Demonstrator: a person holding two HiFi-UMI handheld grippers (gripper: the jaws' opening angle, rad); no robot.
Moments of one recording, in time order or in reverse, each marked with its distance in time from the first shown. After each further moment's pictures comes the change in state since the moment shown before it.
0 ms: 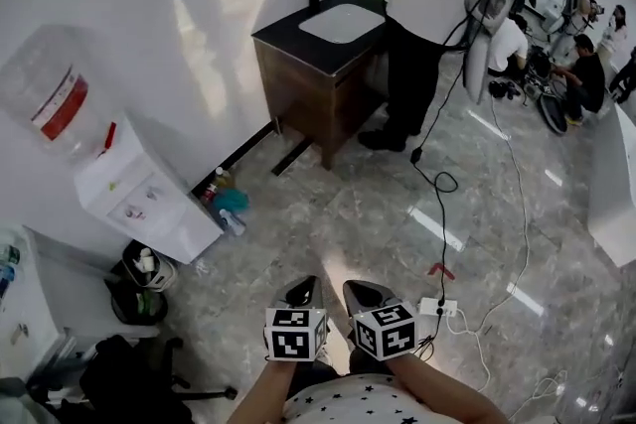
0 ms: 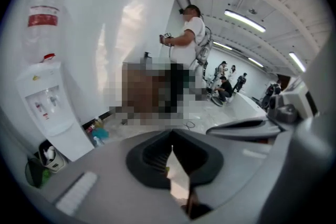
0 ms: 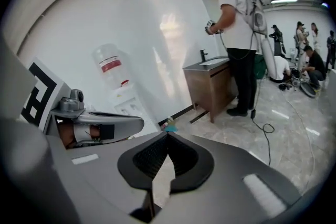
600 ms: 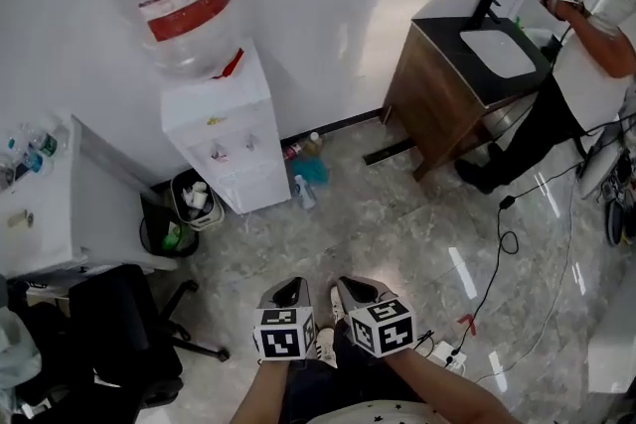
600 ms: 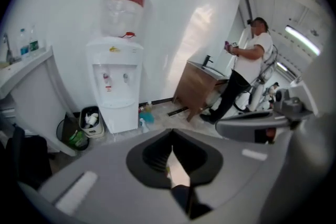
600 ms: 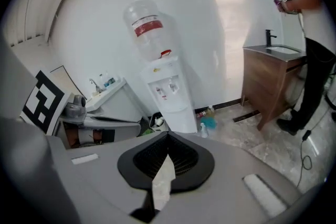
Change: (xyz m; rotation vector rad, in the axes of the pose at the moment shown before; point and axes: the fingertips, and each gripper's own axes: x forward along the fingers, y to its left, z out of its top) left arm -0.062 0.261 -0.055 -0.414 0.007 0.372; right arm 0.184 0.189 0.023 -0.305 0.241 0.345
